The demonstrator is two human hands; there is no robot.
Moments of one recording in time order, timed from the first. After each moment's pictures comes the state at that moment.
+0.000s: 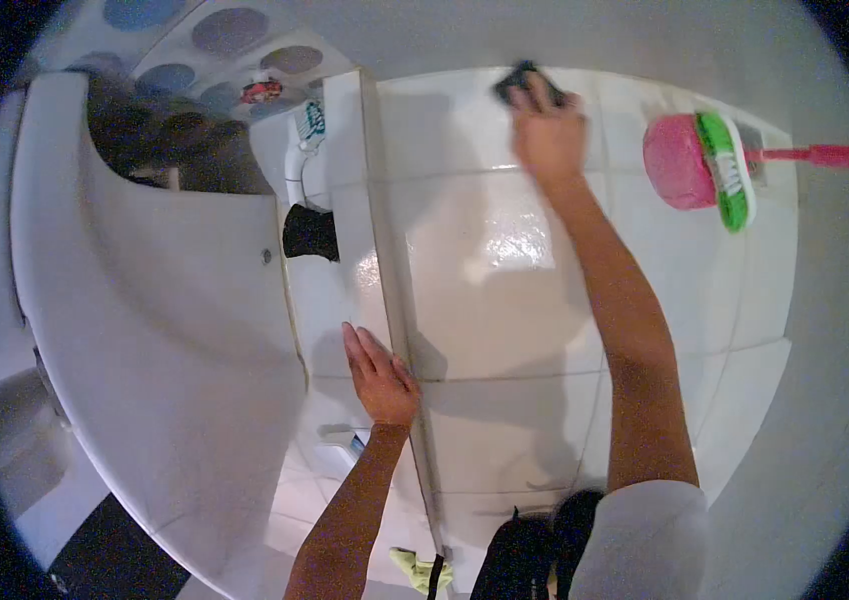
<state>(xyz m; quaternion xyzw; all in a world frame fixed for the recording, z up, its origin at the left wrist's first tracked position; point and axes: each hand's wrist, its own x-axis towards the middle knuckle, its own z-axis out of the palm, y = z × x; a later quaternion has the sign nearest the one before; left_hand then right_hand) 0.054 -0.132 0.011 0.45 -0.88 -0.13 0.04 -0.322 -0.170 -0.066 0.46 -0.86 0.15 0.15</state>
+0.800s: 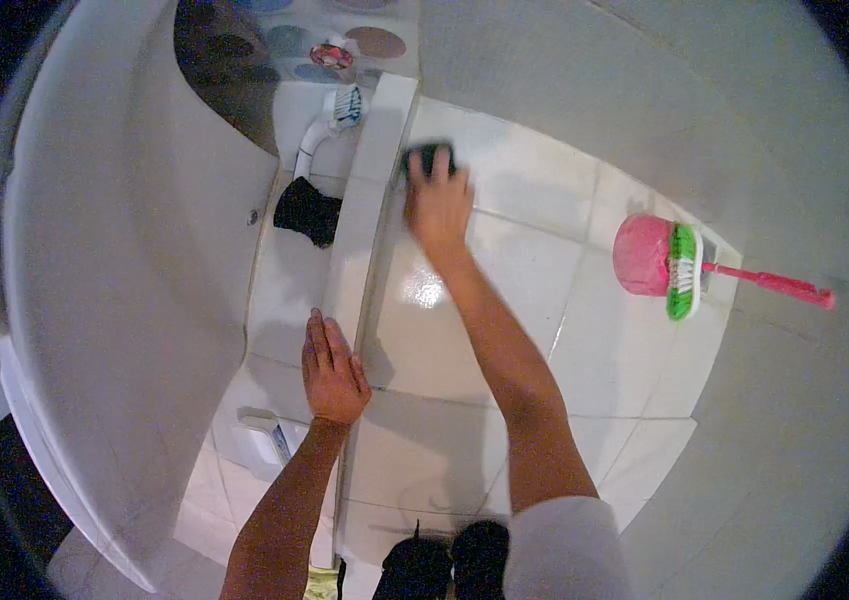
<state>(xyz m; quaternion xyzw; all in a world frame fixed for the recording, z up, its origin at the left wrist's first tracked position) 0.059 -0.133 0.011 0.46 -0.88 -0.14 0.03 -0.194 -0.235 -0.047 0.51 -0.85 0.15 -0.01</state>
